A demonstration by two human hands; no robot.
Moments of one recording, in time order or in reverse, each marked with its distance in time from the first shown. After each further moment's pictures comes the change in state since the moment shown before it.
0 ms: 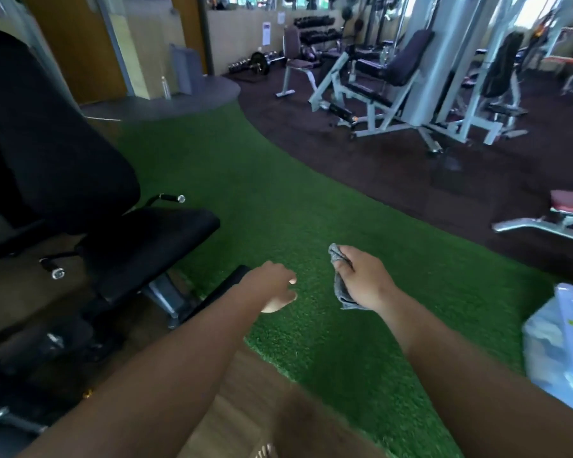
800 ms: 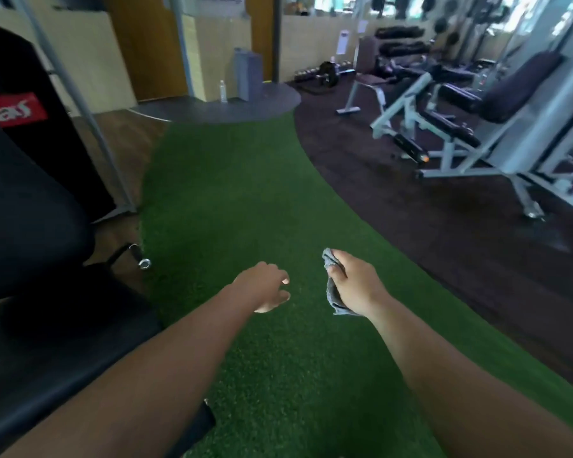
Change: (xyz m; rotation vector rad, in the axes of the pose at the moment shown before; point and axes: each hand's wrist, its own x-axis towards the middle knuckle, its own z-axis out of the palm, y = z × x) left_hand 0.508 -0.138 -0.181 -0.084 0.076 -0.295; right_hand 0.597 0.075 -0.065 -0.005 -0.135 -0.187
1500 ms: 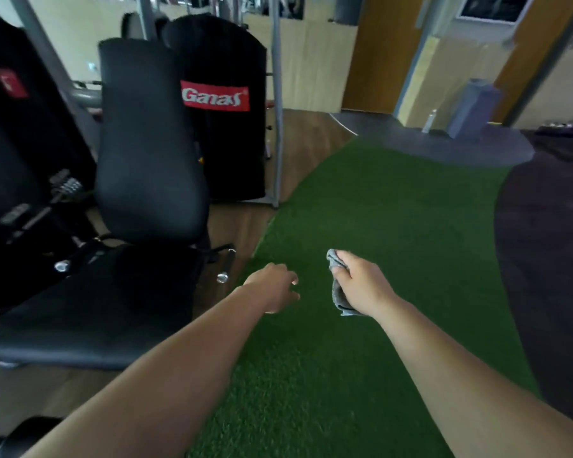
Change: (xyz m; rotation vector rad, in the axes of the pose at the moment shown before) left_hand 0.172 -0.189 -0.081 -0.245 0.157 -0.686; right_hand 0.393 -0.129 0.077 -0.066 -0.466 -0.602
